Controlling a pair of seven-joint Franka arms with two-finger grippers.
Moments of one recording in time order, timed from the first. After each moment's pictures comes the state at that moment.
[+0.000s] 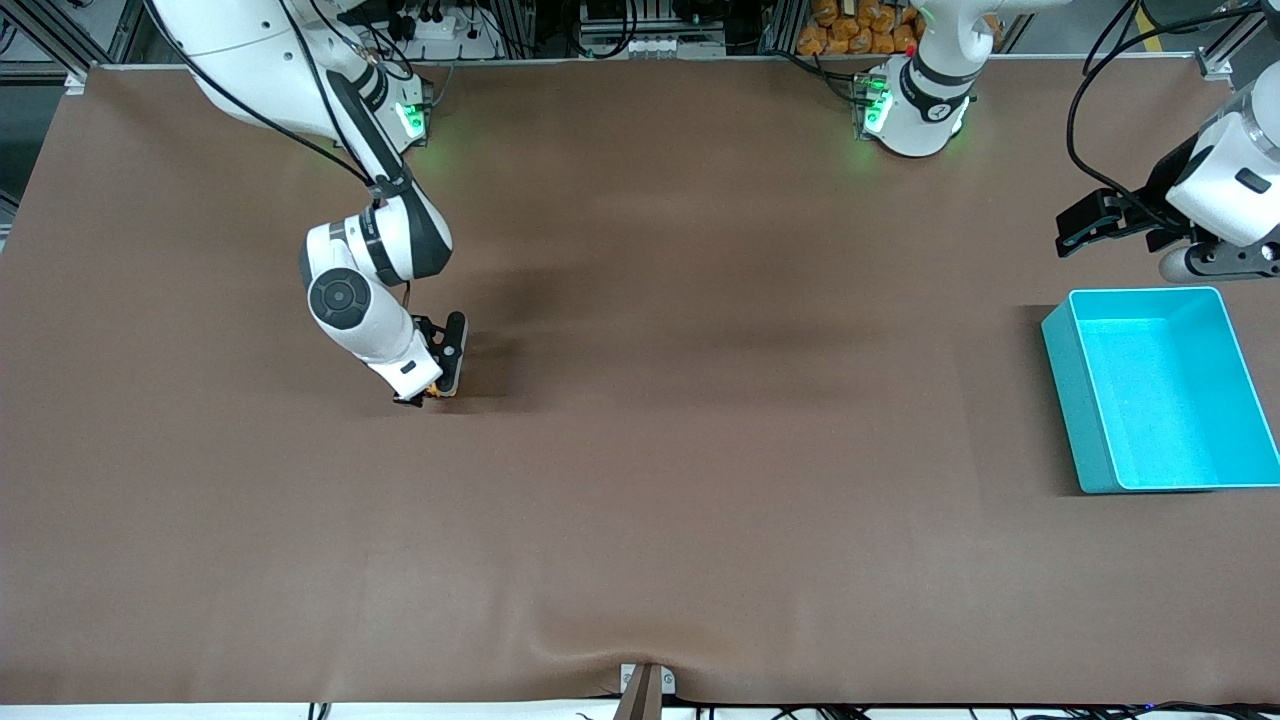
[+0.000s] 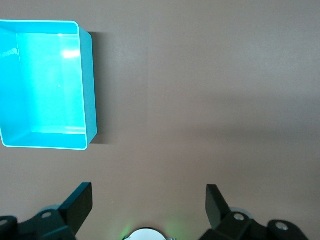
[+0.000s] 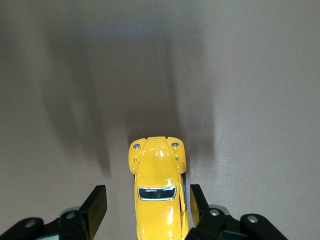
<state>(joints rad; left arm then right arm) 0.00 -0.01 -0.10 -1.57 0.02 1.48 -0.14 0.39 0.41 -0.08 -2.16 0.00 2.49 -1.15</state>
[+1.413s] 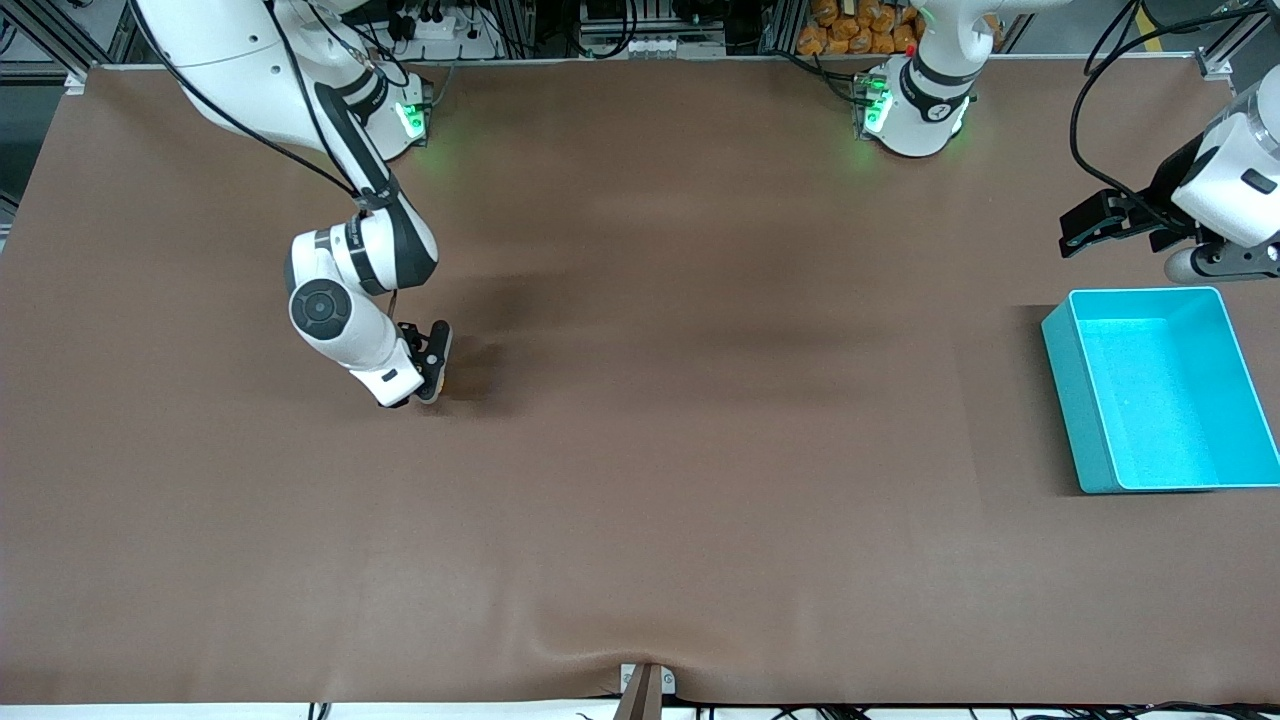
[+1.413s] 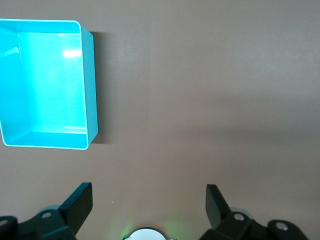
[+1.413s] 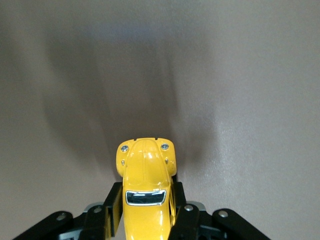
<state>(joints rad) 0.00 -0.01 -0.10 -1.57 0.02 1.48 -0.14 0.34 0.42 -0.08 -2.16 0.00 2.48 -1.15</state>
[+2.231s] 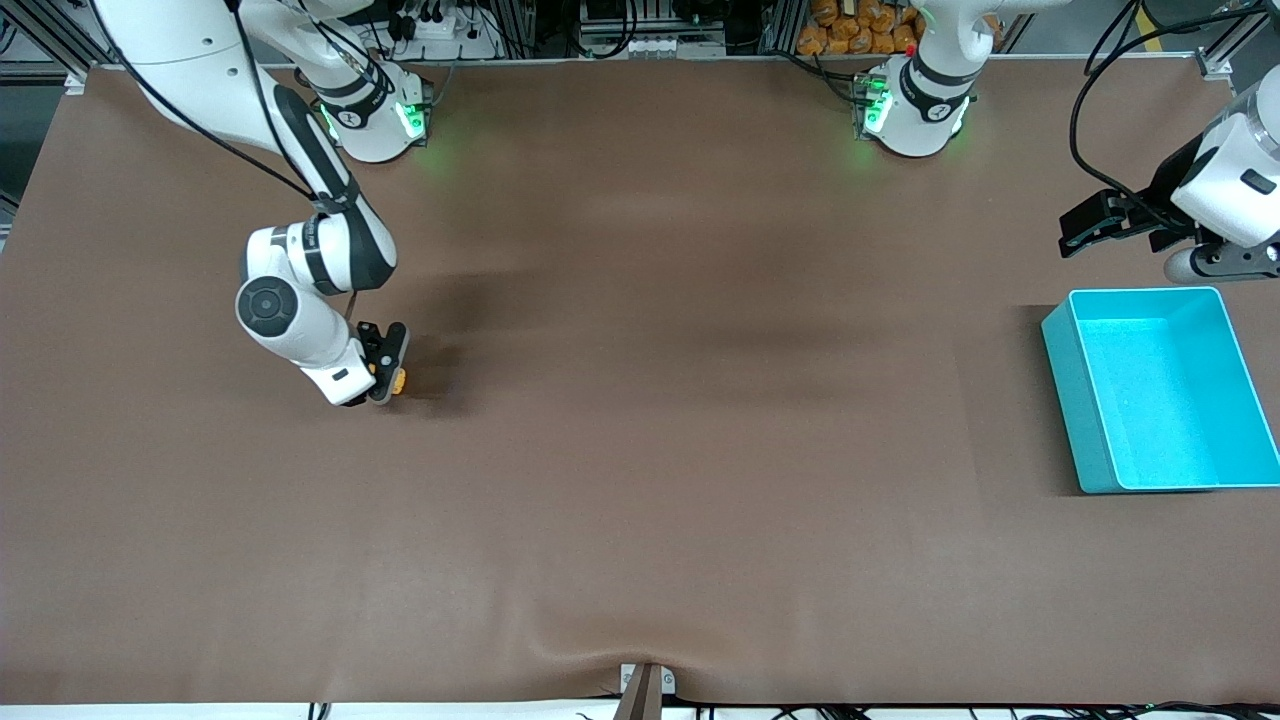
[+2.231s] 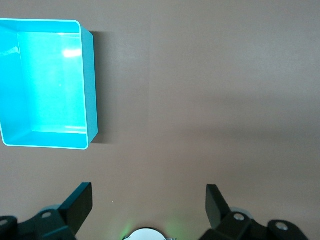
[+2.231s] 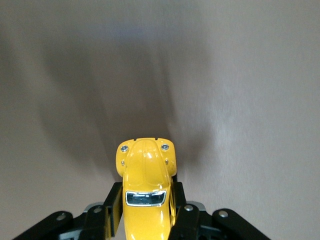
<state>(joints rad) 0.00 -0.01 -0.10 -1.57 0.02 1.48 -0.14 0.20 0.39 -0.08 -2.23 -0.05 2.53 -1.20</state>
